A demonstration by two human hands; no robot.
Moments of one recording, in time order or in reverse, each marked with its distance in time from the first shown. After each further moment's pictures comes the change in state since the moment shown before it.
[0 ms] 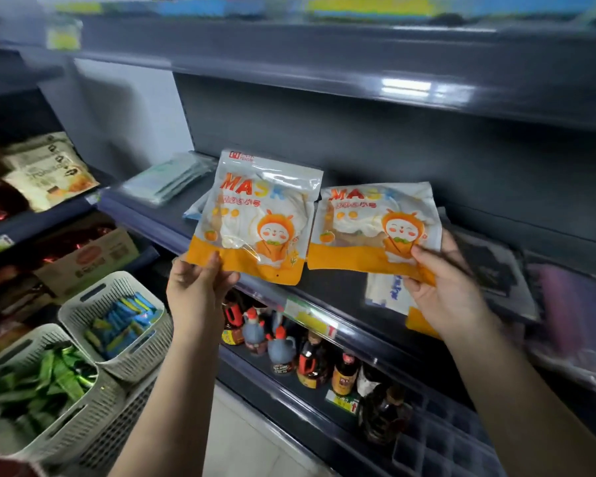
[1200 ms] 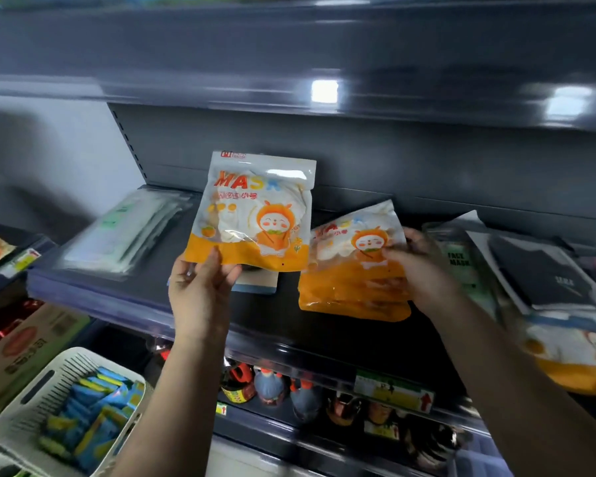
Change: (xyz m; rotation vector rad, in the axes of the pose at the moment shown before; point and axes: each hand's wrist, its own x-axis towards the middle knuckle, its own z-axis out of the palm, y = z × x) left_hand 0.179 -0.007 0.020 -0.028 -0.287 -0.152; right_hand 0.119 0.064 0.085 -0.467 0.409 0.060
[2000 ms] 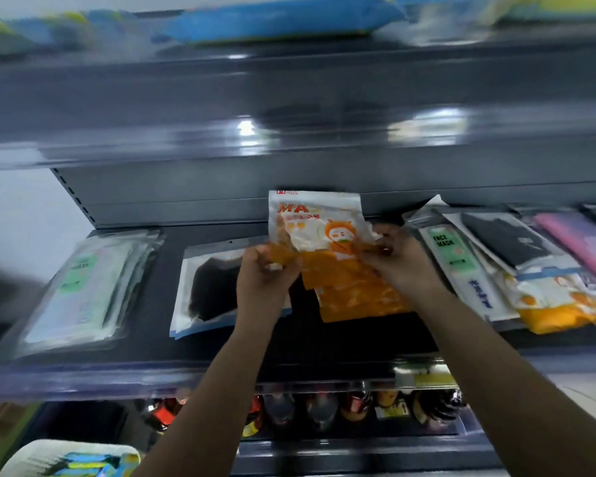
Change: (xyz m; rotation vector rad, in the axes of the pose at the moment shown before) left_hand 0.038 -0.010 0.027 0.611 -0.514 -0.022; right_hand -0.026 -0.008 0.054 -0.393 0.238 -0.192
